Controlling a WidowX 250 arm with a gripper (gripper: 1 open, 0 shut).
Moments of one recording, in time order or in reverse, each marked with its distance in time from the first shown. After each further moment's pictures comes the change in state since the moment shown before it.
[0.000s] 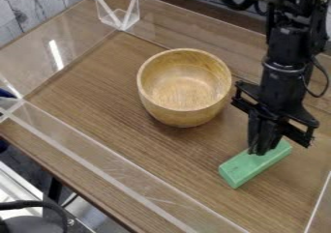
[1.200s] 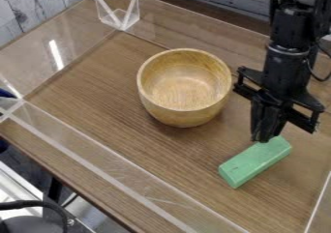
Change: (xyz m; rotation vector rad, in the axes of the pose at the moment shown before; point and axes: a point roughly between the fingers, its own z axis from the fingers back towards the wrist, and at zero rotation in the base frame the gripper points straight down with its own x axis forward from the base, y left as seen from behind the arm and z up) arm -0.003 0.004 0.017 0.008 0.010 0.015
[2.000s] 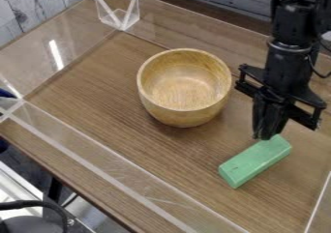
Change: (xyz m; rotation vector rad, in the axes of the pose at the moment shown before) arm 0.003 0.000 0.003 -0.005 -0.012 0.000
